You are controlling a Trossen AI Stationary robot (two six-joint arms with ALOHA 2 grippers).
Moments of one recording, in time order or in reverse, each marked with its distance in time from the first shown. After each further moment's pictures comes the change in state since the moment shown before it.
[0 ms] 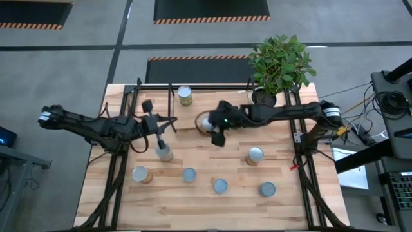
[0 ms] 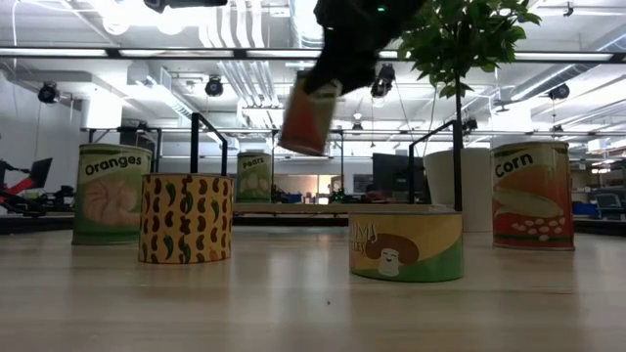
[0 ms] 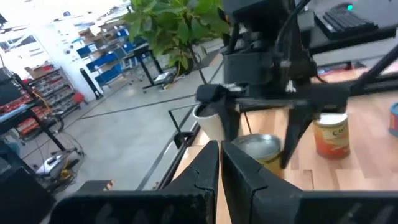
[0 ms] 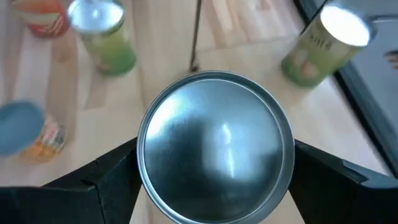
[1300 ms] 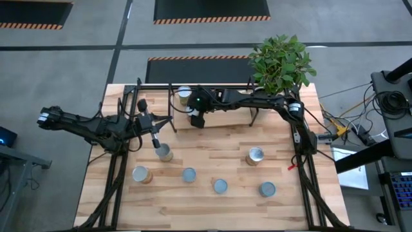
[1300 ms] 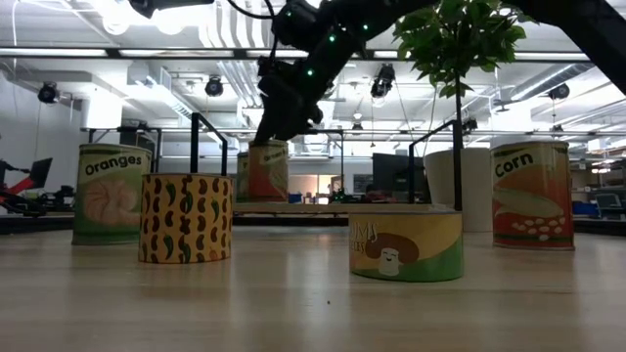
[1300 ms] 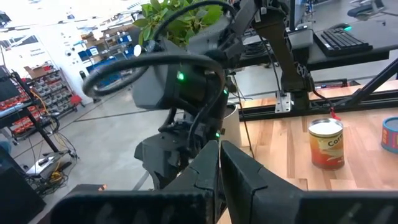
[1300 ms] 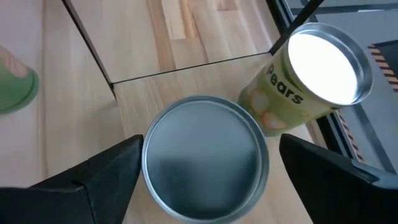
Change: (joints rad) left arm 0.000 -0.091 -0.054 0.012 0.007 -0.026; right arm -0.185 0.407 0.454 -0.103 -0.060 -0.140
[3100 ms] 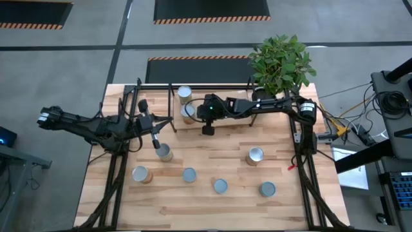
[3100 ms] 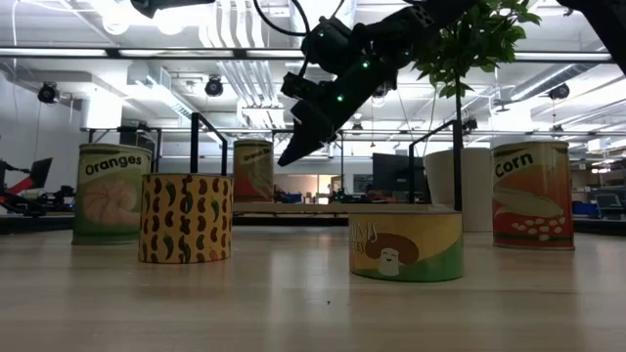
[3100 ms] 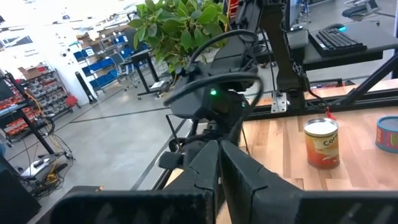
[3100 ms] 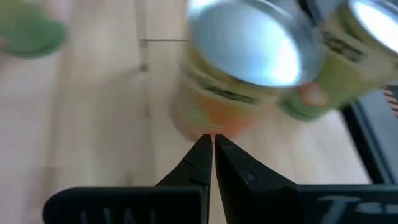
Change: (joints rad) left arm 0.000 0.008 0.002 0.004 0.014 0.000; right arm 0.010 -0.151 -0.458 0.399 -0.106 -0.142
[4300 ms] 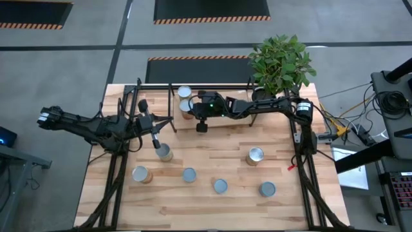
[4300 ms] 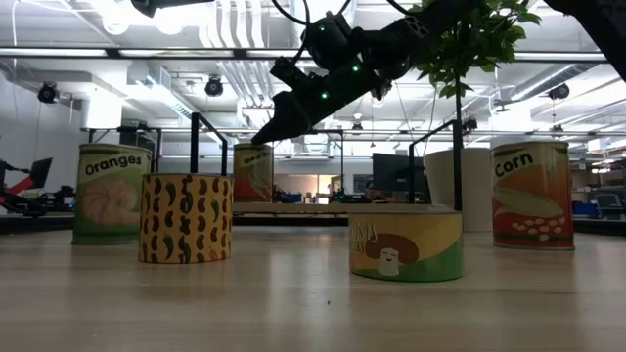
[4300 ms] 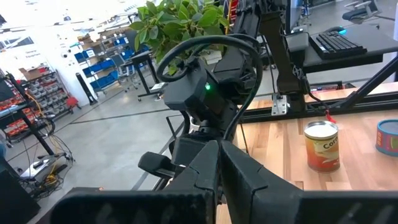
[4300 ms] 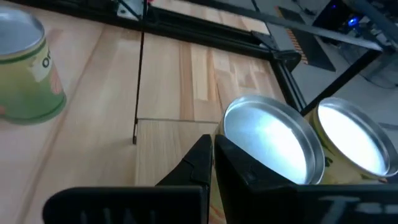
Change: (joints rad) left arm 0.000 0.001 0.000 0.011 0.000 0.001; right arm -0.023 0.043 -0.002 0.312 -0.046 -0.092
